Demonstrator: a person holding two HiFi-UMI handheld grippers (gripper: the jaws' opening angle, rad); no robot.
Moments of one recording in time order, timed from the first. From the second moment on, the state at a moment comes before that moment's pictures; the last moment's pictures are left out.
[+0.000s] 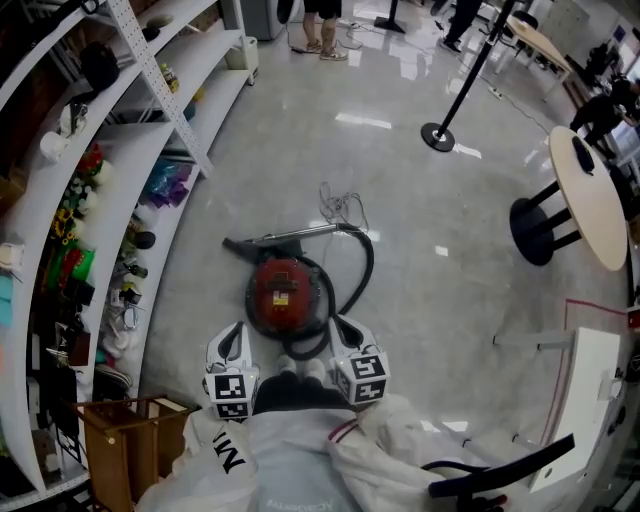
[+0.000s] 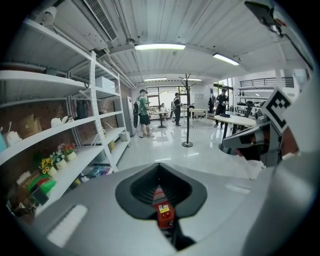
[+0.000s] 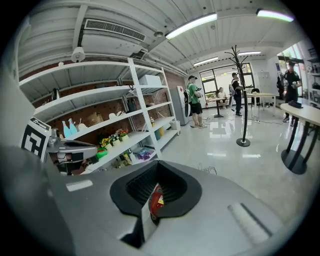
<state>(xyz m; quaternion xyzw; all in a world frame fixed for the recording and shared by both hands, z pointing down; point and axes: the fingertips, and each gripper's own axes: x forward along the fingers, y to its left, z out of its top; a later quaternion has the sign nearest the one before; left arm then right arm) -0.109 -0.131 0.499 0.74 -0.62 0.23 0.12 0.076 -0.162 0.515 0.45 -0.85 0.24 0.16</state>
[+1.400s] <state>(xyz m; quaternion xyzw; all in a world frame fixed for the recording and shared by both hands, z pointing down) -0.116 -0.146 0.641 0.76 -0.57 0.24 0.21 0.049 -0.172 0.635 0.45 -0.81 0.29 0.24</state>
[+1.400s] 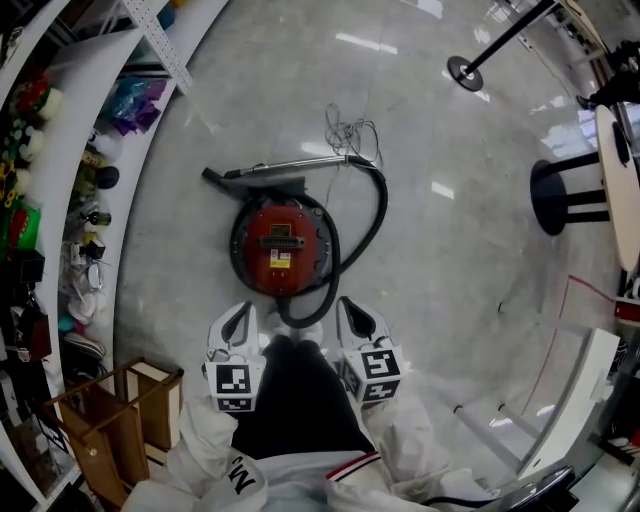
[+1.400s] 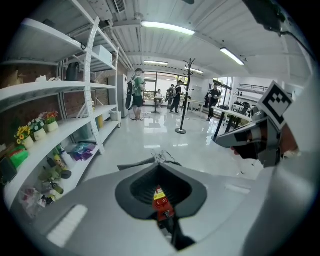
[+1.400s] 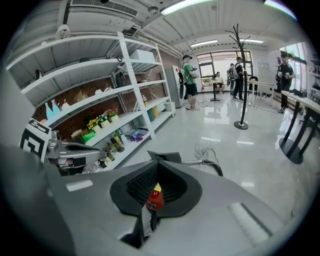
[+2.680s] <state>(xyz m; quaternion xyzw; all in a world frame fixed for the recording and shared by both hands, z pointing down) -0.112 -0.169 0.714 0.76 -0.55 0.25 0.24 0.014 -0.185 0.731 0.42 -0.81 0.30 0.29</state>
